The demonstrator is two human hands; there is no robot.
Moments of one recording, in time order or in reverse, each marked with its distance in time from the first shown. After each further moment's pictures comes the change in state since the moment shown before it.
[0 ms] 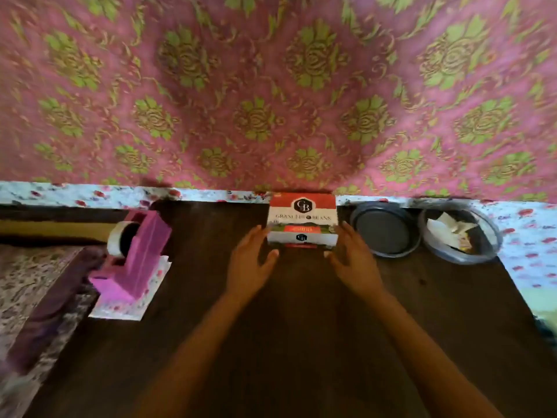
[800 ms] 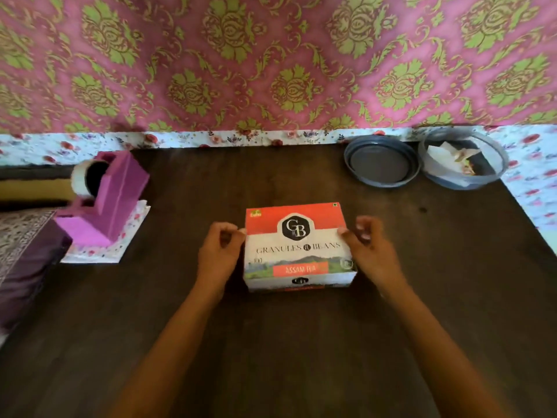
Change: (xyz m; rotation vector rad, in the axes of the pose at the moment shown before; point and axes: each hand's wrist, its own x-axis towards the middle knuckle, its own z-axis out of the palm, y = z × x) left_hand -0.090 -0.033 0.029 -0.552 0.073 -0.428; right_hand -0.107 0.021 0.022 0.397 0.079 0.434
